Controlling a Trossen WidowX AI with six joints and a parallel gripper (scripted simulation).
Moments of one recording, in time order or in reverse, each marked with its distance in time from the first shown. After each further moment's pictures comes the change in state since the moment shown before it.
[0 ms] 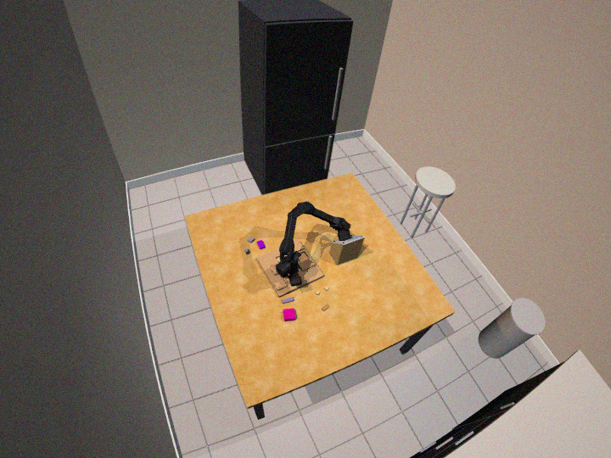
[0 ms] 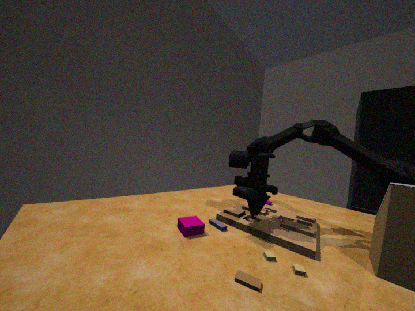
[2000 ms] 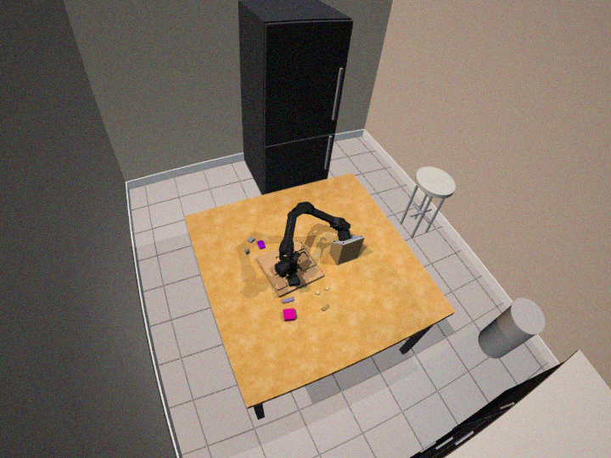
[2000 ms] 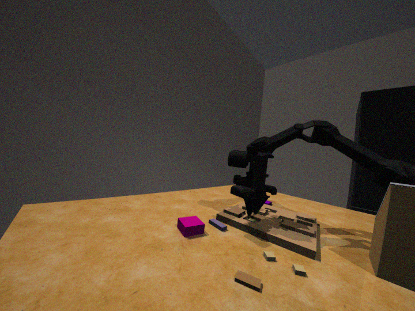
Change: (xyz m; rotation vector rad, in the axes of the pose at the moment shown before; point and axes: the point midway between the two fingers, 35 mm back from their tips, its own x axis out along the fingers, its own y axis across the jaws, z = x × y) arm 0.001 0.002 0.006 0.048 -0.016 0.016
